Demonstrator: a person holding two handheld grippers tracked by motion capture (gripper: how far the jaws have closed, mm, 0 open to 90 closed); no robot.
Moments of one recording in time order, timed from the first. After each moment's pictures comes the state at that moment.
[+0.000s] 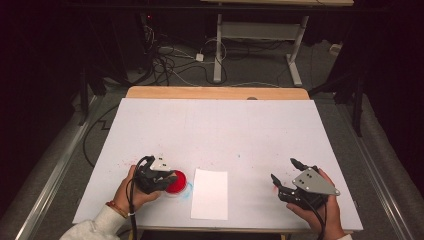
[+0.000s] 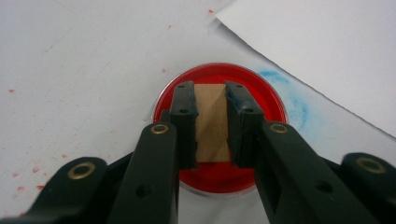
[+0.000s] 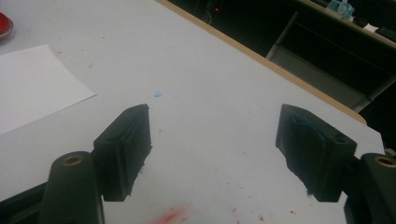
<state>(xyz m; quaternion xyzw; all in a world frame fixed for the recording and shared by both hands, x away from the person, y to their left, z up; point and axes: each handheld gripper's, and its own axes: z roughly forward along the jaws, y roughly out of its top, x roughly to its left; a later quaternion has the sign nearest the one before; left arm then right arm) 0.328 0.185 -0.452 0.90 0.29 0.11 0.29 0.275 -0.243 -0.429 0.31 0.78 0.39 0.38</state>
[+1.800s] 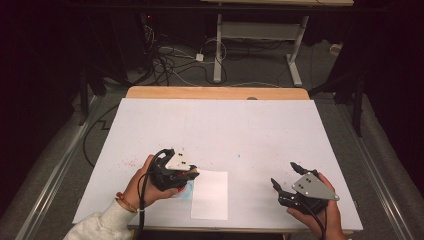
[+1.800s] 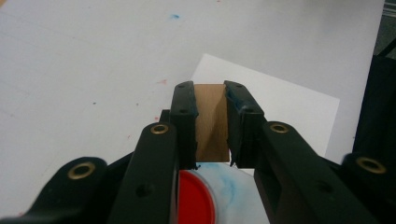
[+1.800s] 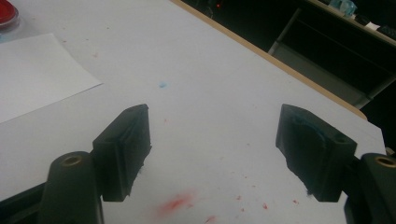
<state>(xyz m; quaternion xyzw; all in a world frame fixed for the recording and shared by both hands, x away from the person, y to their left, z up) 0.315 0.126 -0.395 0.92 0.18 0.12 0.32 0.267 -0.243 -0.434 0.31 0.78 0.39 0.38</state>
